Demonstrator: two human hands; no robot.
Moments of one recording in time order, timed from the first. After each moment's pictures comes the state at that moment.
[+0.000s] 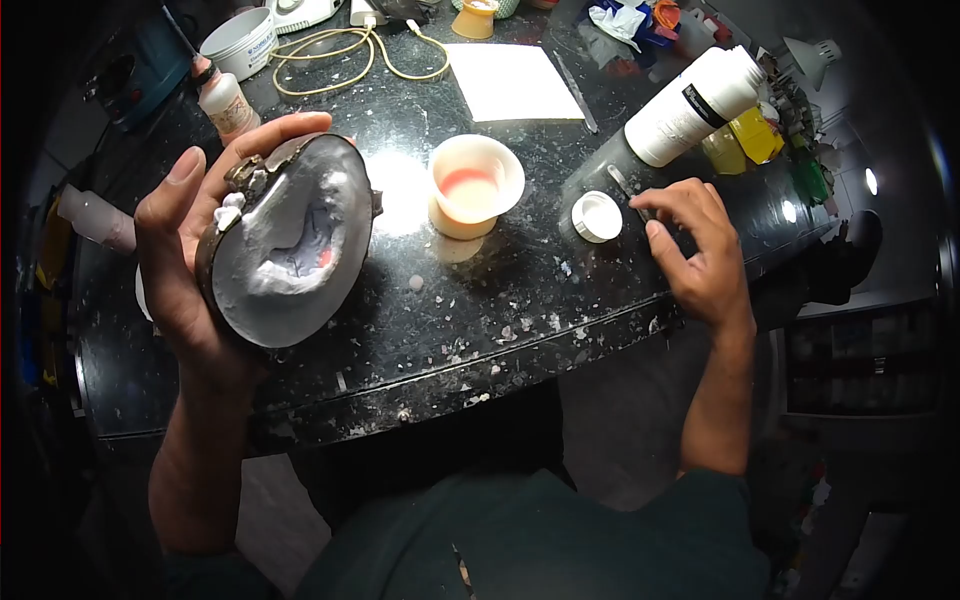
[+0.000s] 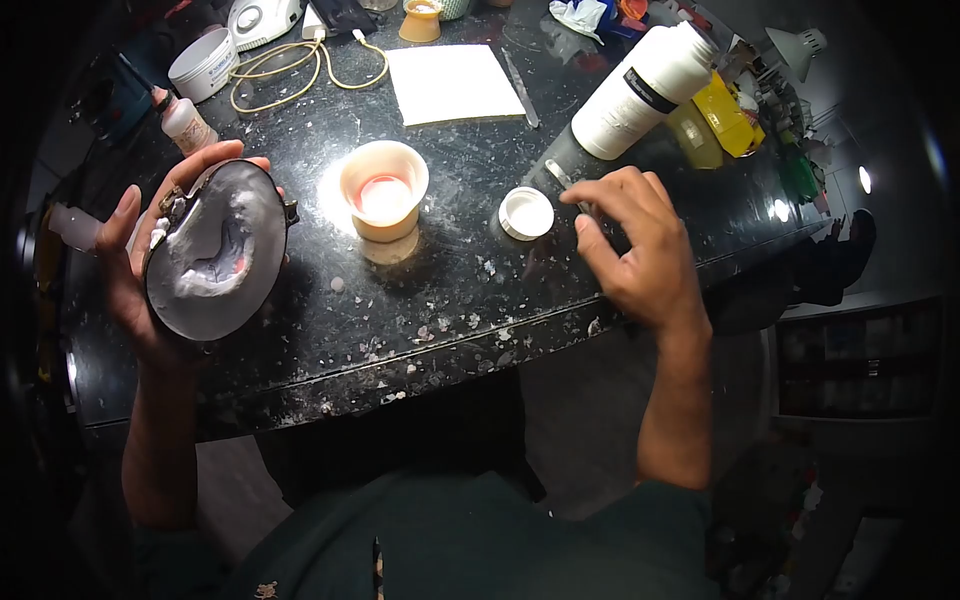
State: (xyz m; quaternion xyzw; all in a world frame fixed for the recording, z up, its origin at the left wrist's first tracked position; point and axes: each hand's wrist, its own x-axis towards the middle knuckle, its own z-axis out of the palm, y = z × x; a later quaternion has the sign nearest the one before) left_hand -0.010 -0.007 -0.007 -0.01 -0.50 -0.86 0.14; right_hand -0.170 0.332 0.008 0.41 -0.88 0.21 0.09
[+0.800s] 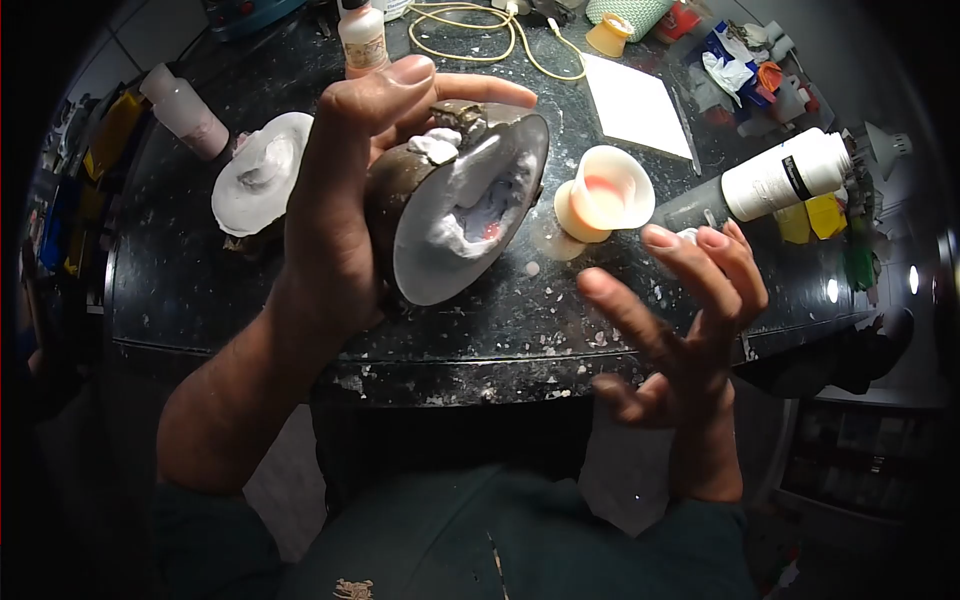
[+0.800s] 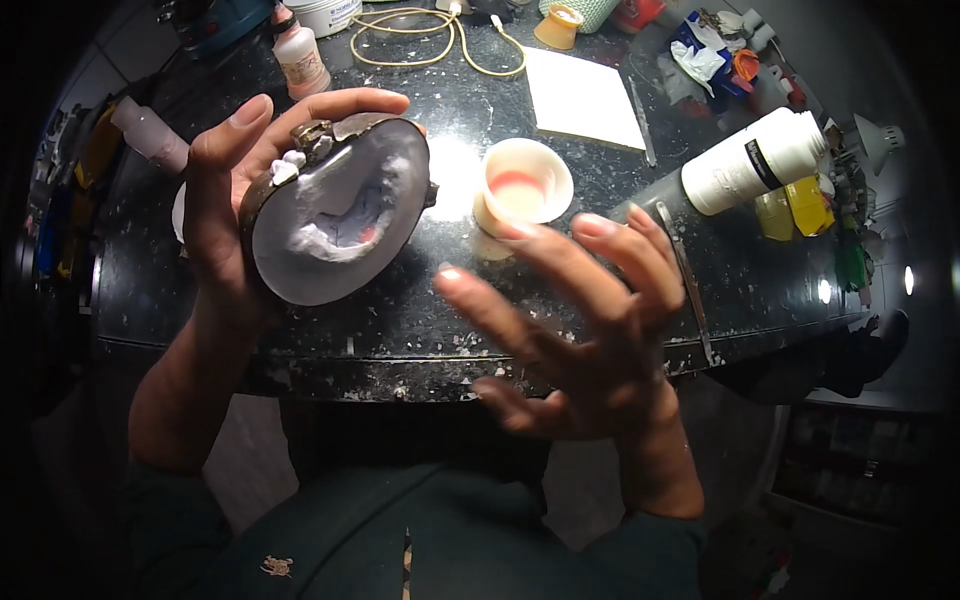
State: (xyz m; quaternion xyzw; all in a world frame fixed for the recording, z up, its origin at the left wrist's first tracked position) left_hand -0.012 -0.011 -0.030 -0.10 -0.65 -0.70 0.27; right_hand -0.090 0.248 0.000 0.58 -0.76 0.12 0.26
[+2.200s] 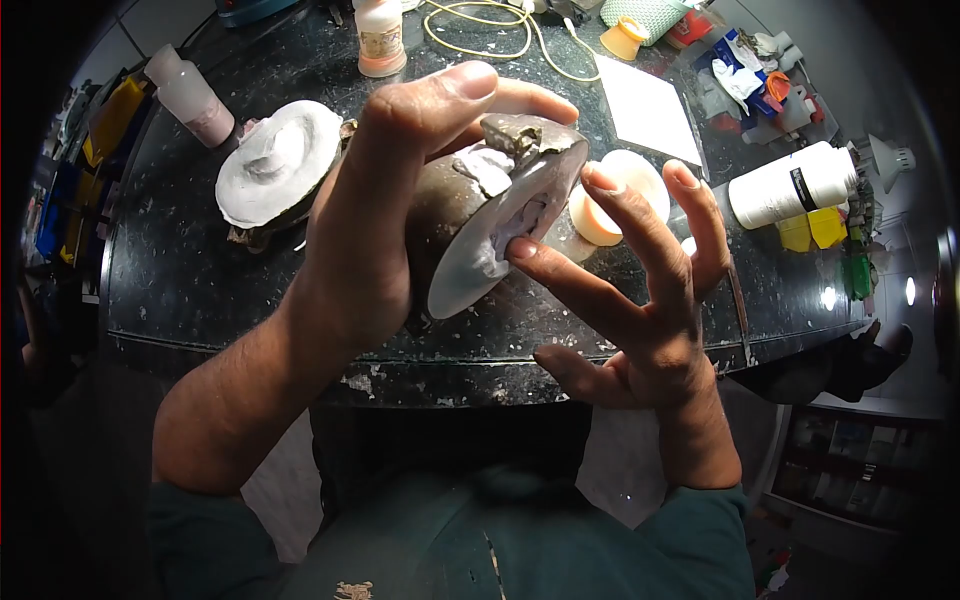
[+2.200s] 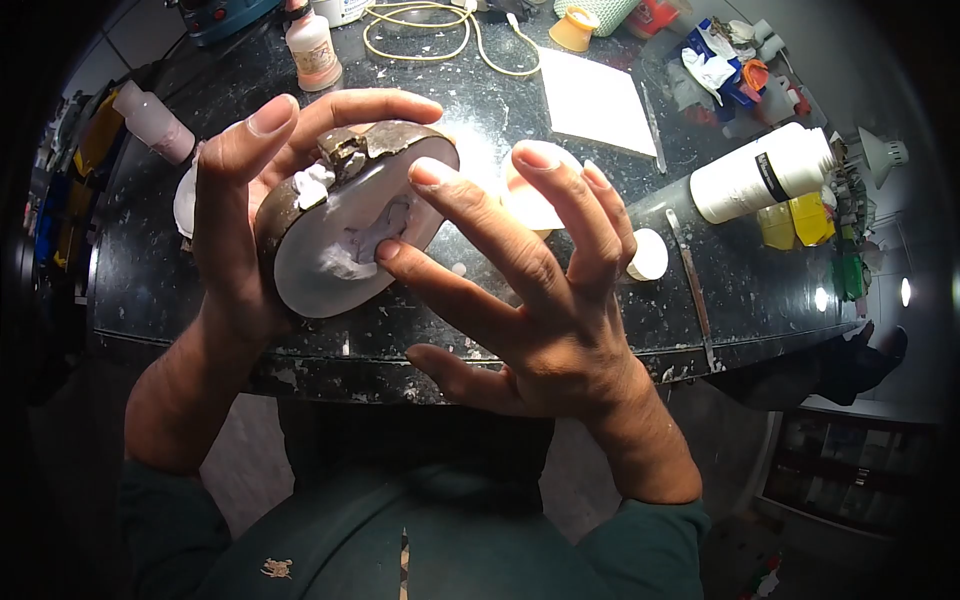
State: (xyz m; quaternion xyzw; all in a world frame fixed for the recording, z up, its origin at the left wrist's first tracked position) left_hand -0.016 -0.022 -0.048 -0.22 -0.73 -0.55 0.35; right_hand -0.089 0.205 -0.003 0.62 -0.75 0.10 0.22
